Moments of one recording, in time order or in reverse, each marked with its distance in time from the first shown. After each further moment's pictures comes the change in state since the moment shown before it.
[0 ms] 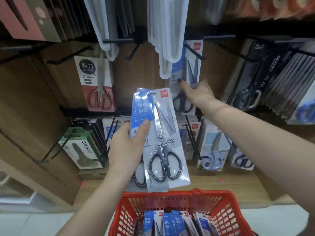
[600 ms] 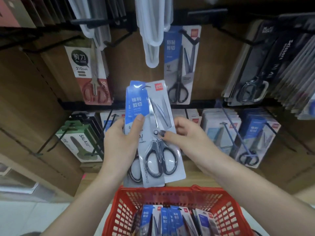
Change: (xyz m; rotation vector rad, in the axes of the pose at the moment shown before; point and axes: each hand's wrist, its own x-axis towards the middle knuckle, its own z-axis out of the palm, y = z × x) left_hand -0.002 -0.008 0.014 -0.036 0.049 0.048; right_hand -0.145 0.043 0.006 0.463 -0.463 -0.033
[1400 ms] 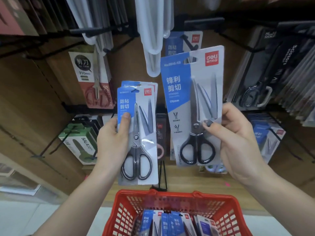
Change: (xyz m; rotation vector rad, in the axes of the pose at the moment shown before) left_hand 0.017 0.005 -0.010 0.071 0.078 0.006; right_hand -0.017 -0.009 -0.057 0.205 0.050 -0.532
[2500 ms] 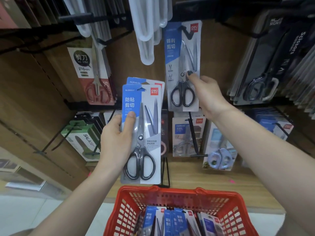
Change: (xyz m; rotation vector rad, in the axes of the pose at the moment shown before) left_hand -0.014 0.005 0.006 -0.022 -0.051 0.011; right_hand 0.124 0.051 0.002 -0.222 0.262 0.405
